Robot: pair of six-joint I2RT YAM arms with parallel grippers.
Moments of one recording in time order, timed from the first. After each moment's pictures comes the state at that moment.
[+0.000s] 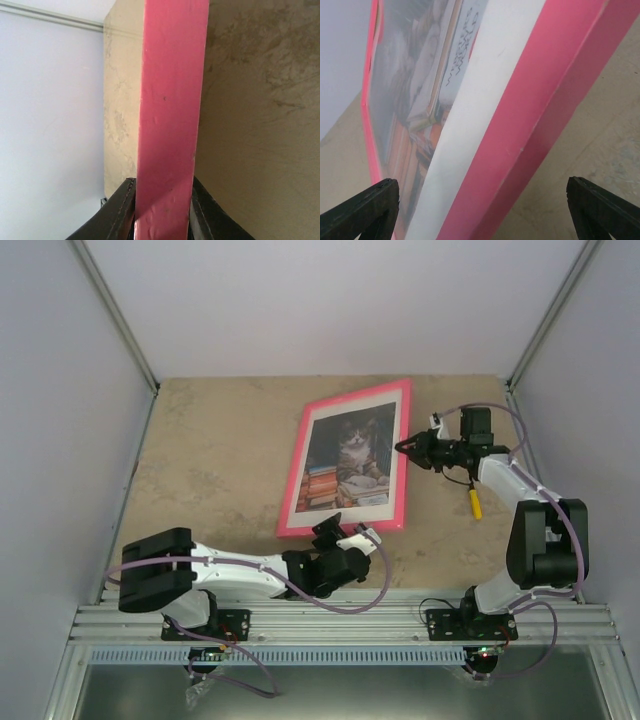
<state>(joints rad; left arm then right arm) -1.39 1.49 0.72 0.04 -0.81 0.03 0.06 1.57 1.00 -0.23 -0.86 0.64</state>
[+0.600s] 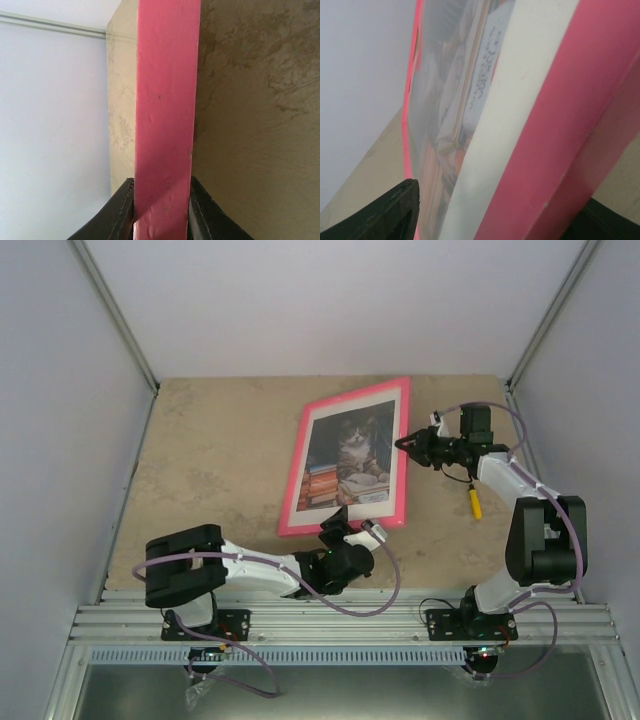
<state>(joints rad) -1.36 1.63 0.71 0.34 -0.96 0.22 0.06 1.59 1.02 -0.19 -0.86 0.70</state>
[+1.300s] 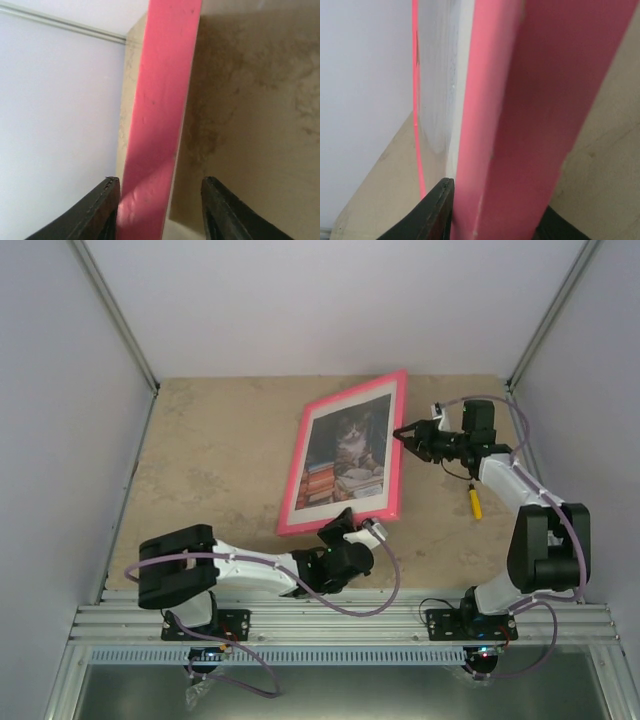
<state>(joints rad) -1.36 1.63 0.73 0.34 -0.99 0.30 0.07 1.56 1.02 -0.13 -0.87 0.72</state>
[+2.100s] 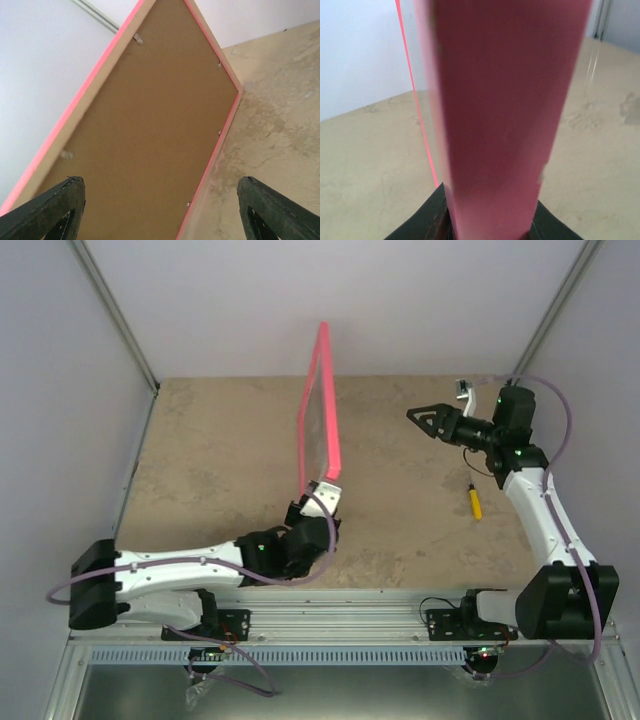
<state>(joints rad) -1.32 1.23 0.79 -0.07 -0.97 -0.21 0.01 1.30 1.10 -0.19 -0.93 0.57</state>
